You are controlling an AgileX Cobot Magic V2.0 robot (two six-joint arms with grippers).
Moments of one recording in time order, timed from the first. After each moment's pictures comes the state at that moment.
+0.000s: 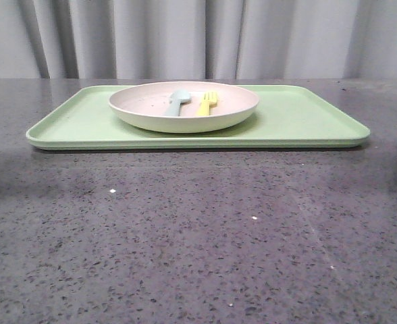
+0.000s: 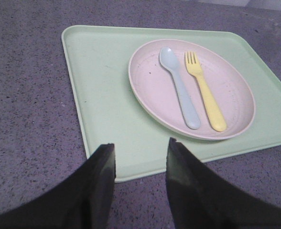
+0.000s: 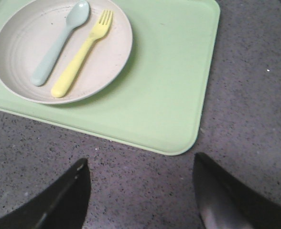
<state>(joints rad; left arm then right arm) -0.34 0.94 -0.73 -0.33 0.37 0.00 0.44 1.08 -1.08 -0.02 0.78 0.20</state>
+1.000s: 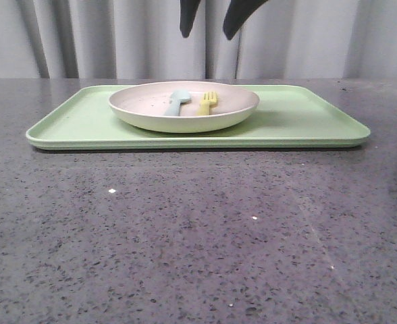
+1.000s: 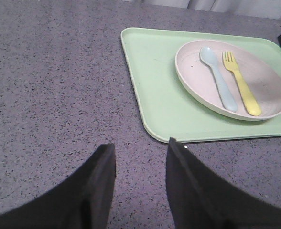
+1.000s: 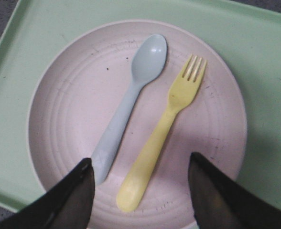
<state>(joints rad) -0.14 0.61 -0.62 -0.28 0.56 0.00 0.58 1.90 -1.92 0.00 1.04 0.30</state>
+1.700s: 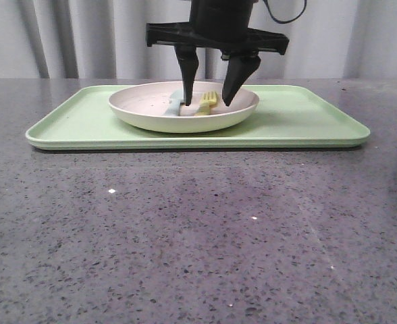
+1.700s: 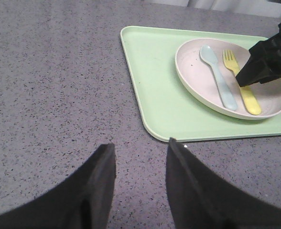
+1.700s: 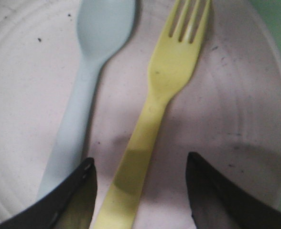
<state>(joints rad) -0.14 0.61 -0.62 -0.28 0.56 0.00 0.57 2.11 -2.01 0.01 1.15 0.41</state>
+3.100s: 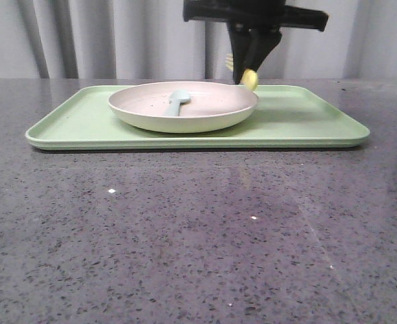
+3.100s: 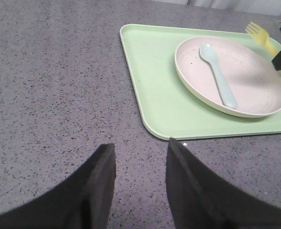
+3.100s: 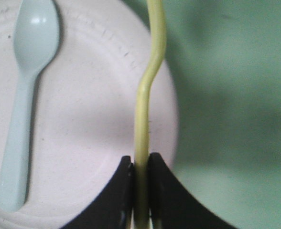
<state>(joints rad) -0.14 0.61 -0.62 -0.28 0.57 0.00 0.47 2.04 -2.03 -0.01 1.23 0.41</state>
